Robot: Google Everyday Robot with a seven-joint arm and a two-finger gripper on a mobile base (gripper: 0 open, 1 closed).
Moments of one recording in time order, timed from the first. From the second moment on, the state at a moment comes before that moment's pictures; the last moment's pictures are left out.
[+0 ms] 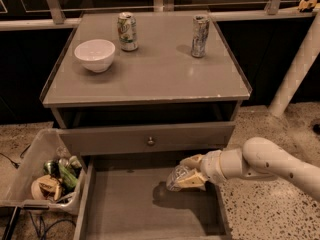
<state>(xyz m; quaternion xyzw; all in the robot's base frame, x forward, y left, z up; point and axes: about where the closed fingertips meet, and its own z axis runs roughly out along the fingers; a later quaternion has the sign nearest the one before) 0.500 -0.102 0.565 -0.50 0.75 0.28 0.34</state>
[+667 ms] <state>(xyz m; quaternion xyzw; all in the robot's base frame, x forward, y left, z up) 0.488 -0.100 0.666 -0.54 0.69 0.27 0.39</state>
